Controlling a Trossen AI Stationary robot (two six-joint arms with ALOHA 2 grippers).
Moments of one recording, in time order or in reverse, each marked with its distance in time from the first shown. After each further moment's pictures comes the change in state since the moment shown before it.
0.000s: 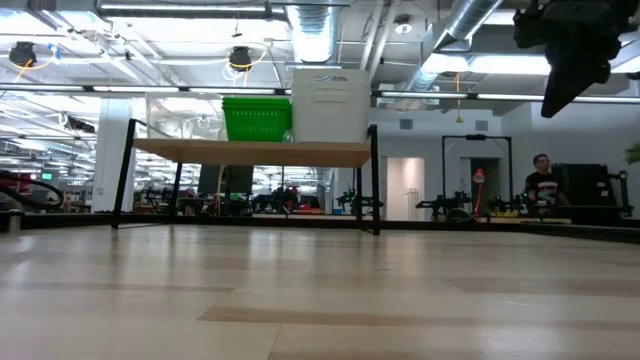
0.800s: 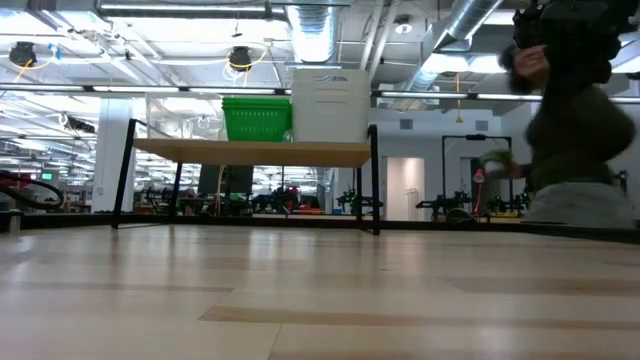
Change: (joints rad) left arm 0.008 0.052 -0.175 0.148 0.130 0.048; right arm 0.001 0.000 0.000 0.003 0.000 0.013
